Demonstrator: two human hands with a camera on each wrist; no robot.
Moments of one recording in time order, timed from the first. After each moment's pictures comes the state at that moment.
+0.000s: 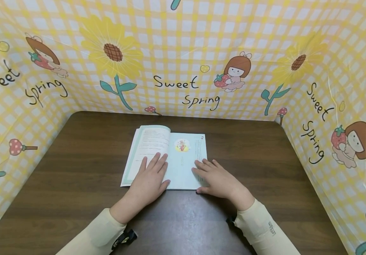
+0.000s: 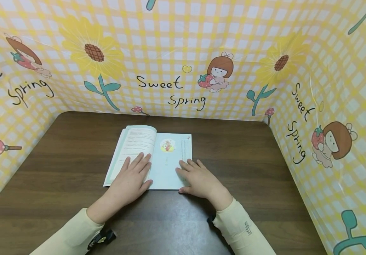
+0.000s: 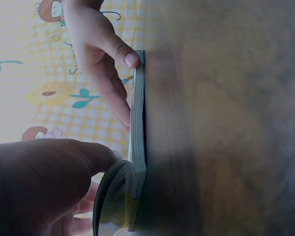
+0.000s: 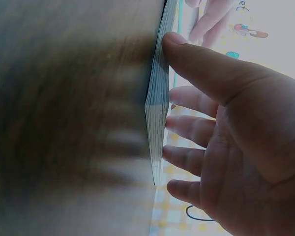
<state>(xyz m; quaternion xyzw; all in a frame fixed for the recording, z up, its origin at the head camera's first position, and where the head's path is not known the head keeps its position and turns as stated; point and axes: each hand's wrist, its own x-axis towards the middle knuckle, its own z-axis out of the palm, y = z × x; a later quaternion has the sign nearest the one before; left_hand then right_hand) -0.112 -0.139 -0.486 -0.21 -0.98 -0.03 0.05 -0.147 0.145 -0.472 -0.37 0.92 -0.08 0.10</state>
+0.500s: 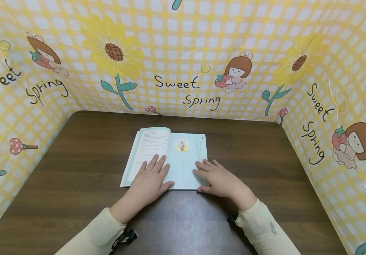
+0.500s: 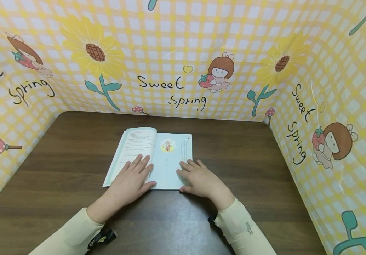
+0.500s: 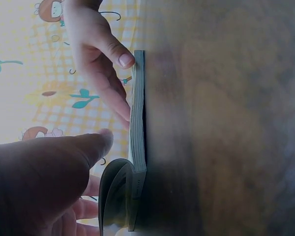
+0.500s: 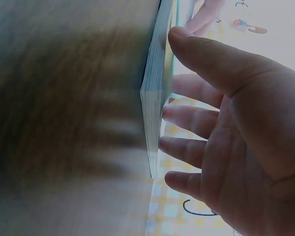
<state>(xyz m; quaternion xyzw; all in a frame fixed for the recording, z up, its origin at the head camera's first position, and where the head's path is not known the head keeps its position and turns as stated) -0.111 -0.140 -0.487 -0.21 -0.98 -0.04 0.05 -0.150 0.147 -0.472 -0.37 0.92 -0.07 0.11</state>
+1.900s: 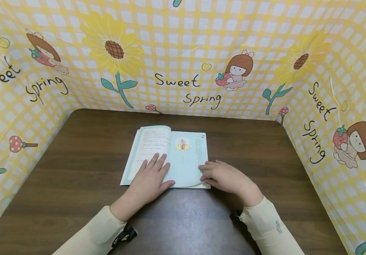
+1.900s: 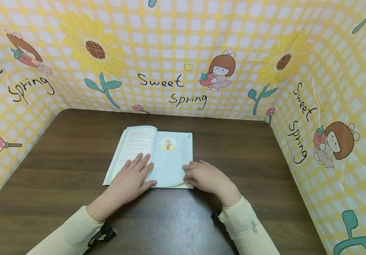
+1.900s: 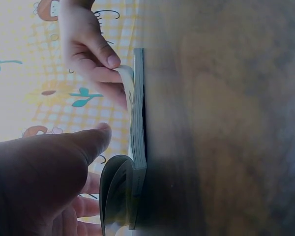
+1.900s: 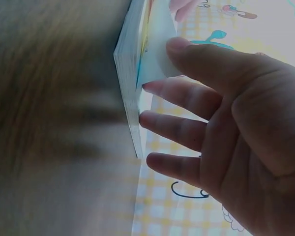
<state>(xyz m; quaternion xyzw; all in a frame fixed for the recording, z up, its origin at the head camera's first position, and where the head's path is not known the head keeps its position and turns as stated) -0.111 -0.141 -0.485 -0.21 -0.97 -0.06 0.05 -0.158 0.160 -0.457 -0.44 0.89 -0.08 0.08</state>
